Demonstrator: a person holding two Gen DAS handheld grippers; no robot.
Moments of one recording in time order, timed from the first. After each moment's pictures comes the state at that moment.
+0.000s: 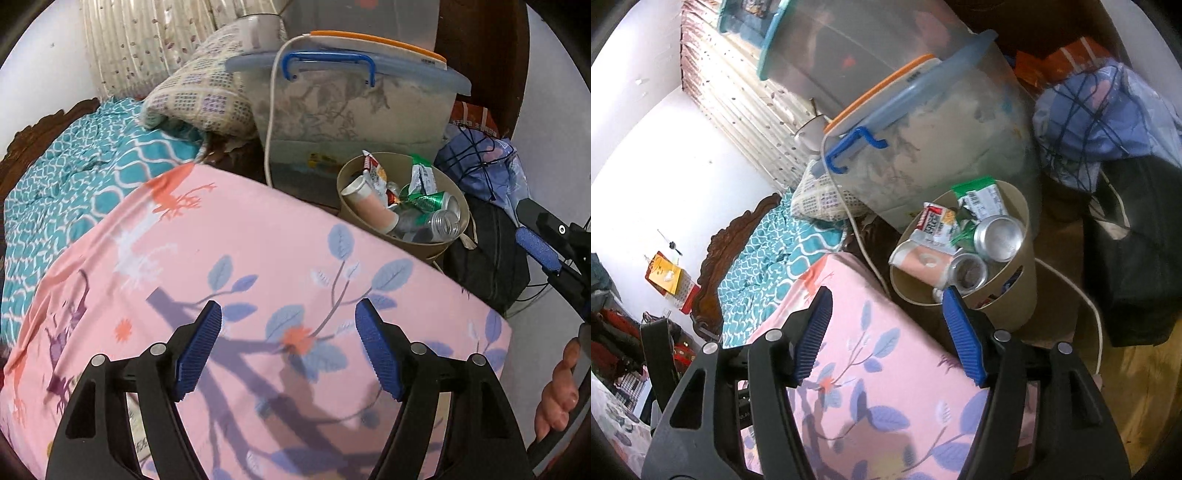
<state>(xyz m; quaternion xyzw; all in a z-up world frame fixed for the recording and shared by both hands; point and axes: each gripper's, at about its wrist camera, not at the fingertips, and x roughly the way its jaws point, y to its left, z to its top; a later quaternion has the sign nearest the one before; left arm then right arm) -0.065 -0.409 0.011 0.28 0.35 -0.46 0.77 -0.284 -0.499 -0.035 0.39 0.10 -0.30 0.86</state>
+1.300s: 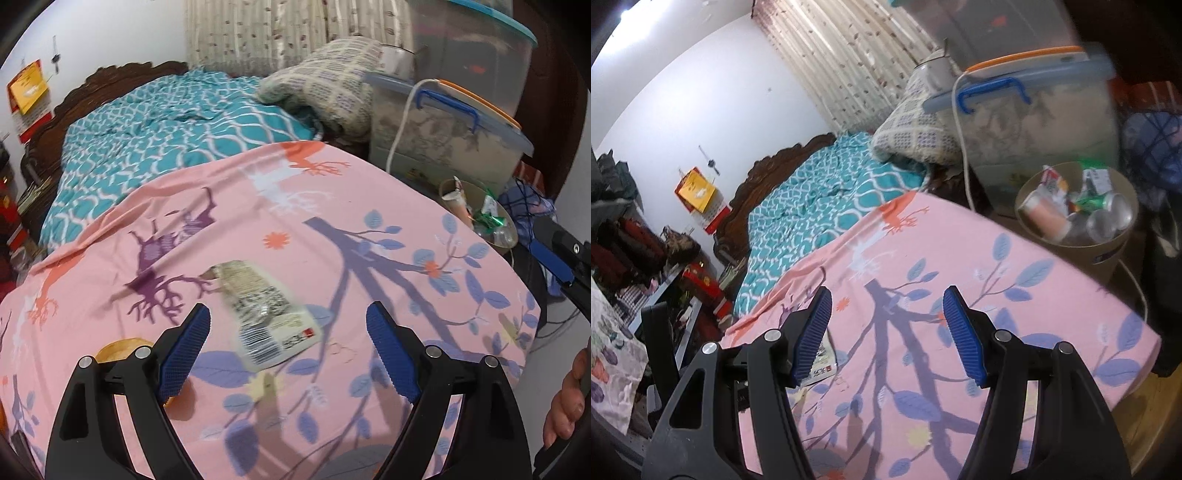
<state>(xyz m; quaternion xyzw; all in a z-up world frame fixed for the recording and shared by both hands) -0.001 -0.228 0.026 0.18 0.37 -0.36 0.84 -0.183 -0.371 -0.005 0.31 0.18 -0.21 0.91</state>
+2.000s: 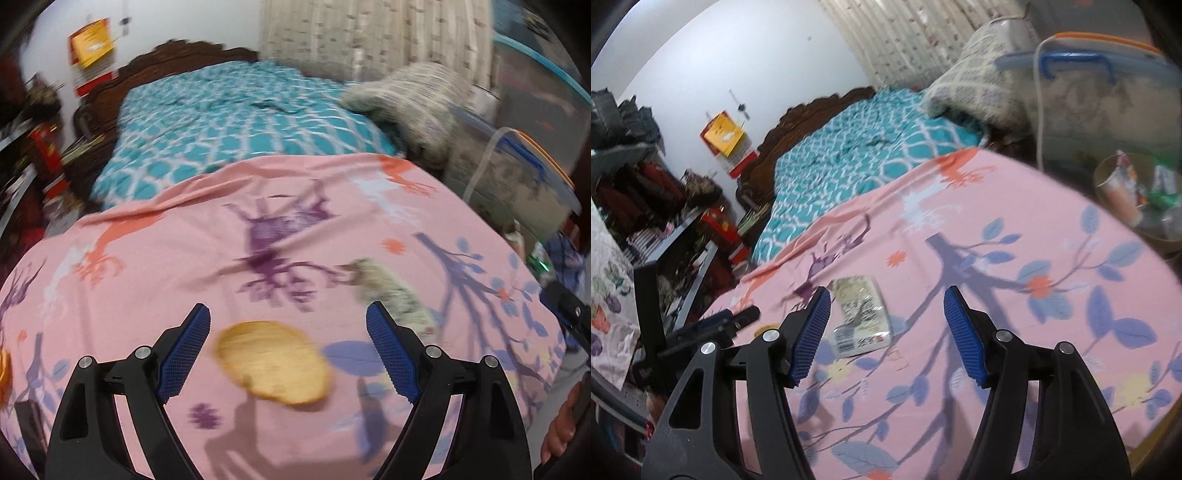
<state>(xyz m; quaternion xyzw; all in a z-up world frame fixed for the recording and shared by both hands) 0.070 -0.119 0.029 0.11 0.39 -0.26 0.88 -0.108 -0.319 -0.022 0.27 0.26 -0.12 0.92</state>
